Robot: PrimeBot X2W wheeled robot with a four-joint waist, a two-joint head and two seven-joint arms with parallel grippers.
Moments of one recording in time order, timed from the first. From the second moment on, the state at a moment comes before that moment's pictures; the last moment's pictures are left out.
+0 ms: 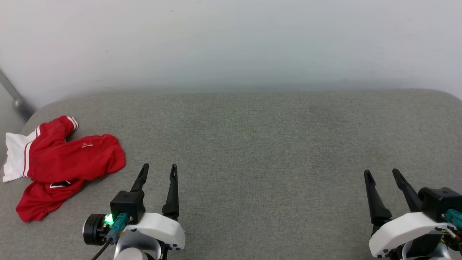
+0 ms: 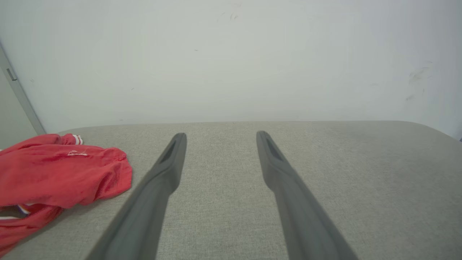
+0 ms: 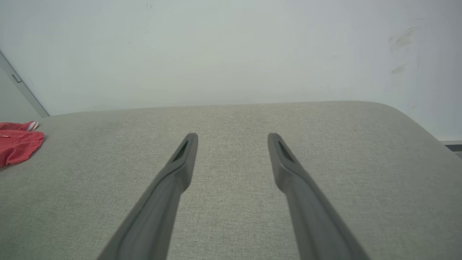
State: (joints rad) left arm -0.12 0.15 -0.25 0.20 -0.28 0.12 -0.21; right arm 0.02 -0.05 -0.06 -0.02 0.15 0.13 0.06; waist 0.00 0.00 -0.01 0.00
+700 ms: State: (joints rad) left arm -0.12 0.13 -0.23 0.21 -0.18 0.11 -0.25; right arm 0.02 -0.05 -0.08 -0.02 0.06 0.13 0.03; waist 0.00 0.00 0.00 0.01
